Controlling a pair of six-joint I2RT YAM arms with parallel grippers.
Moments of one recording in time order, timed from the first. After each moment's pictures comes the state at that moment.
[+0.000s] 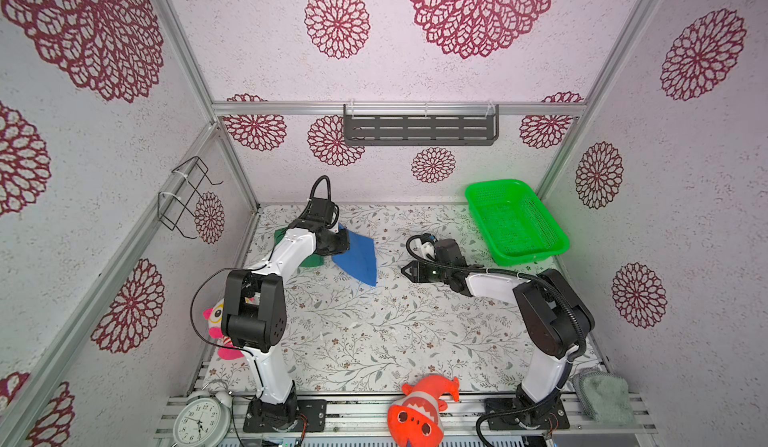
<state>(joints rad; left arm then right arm) -0.19 1.88 1.51 -0.67 0.19 -0.28 0.53 1.82 1.00 0.14 -0.37 0.47</state>
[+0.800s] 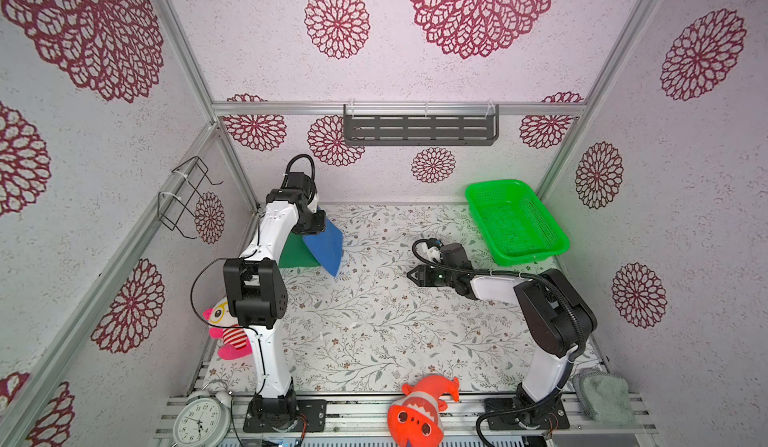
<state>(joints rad) -0.05 2.07 1.98 -1.03 0.08 -0.03 0.49 1.82 0.93 0.19 -0.42 0.46</state>
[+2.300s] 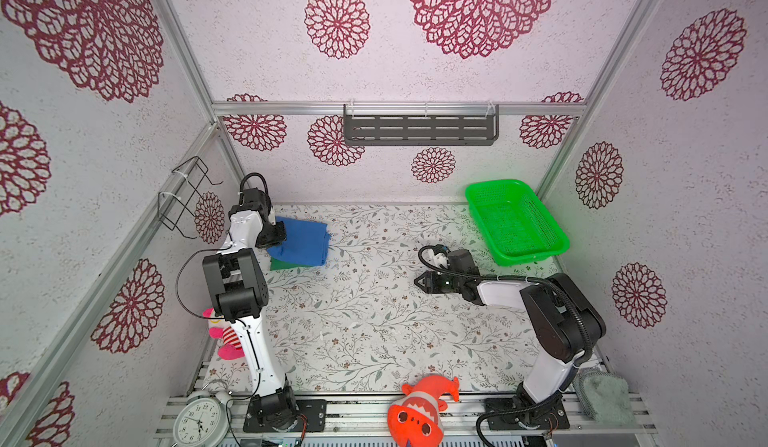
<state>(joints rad) 0.24 2.21 1.90 -0.89 0.05 0.00 0.46 1.77 0.84 0.18 -0.41 0.42</state>
